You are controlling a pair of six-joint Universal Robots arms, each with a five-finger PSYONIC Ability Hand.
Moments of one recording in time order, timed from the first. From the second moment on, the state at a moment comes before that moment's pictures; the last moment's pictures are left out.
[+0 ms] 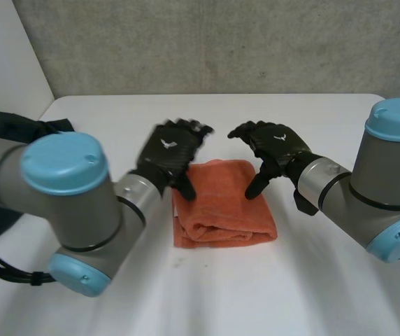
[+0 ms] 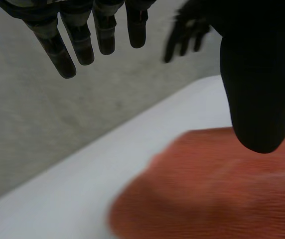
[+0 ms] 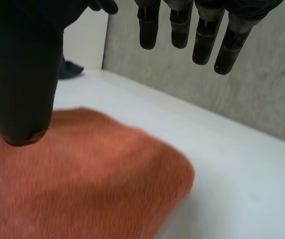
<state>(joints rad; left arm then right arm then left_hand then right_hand) 4.06 -2.05 -1.44 3.39 -1.53 3.28 1.99 -1.08 1.38 -0.07 1.22 3.09 0.19 0.20 0.21 0.21 0.05 0.20 0.22 0.21 0.23 0.07</state>
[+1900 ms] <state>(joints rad) 4.10 -1.89 -1.40 3.16 -1.28 3.22 2.02 -0.93 1.58 -0.21 1.30 3.41 0.19 0.20 0.21 0.21 0.05 0.55 0.72 0.67 0.71 0.52</state>
